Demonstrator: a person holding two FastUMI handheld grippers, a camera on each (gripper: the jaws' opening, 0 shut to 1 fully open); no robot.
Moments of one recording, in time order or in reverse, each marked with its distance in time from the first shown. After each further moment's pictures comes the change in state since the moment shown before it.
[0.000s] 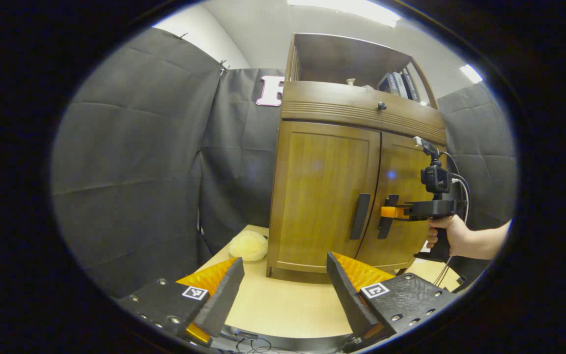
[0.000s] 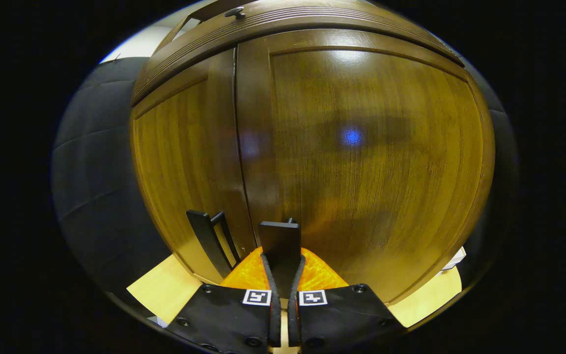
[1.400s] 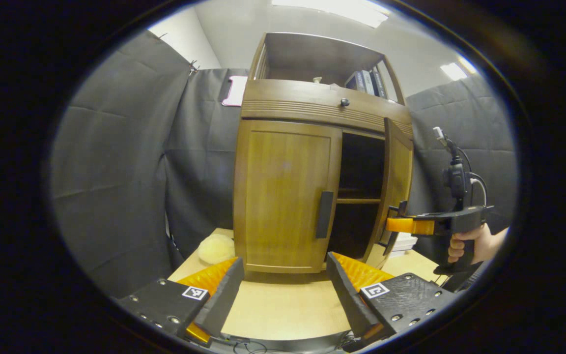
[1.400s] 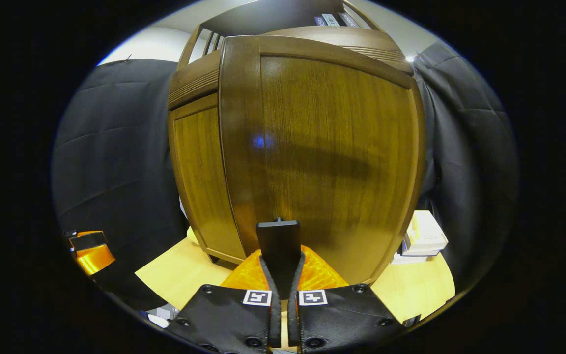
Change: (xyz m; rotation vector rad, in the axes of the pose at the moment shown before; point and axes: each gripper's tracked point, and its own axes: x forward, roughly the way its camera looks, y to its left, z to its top) left arm -0.015 -0.021 0.001 0.048 0.006 -0.210; right arm -0.079 -0.003 -0.003 -0.019 -0.014 -0.005
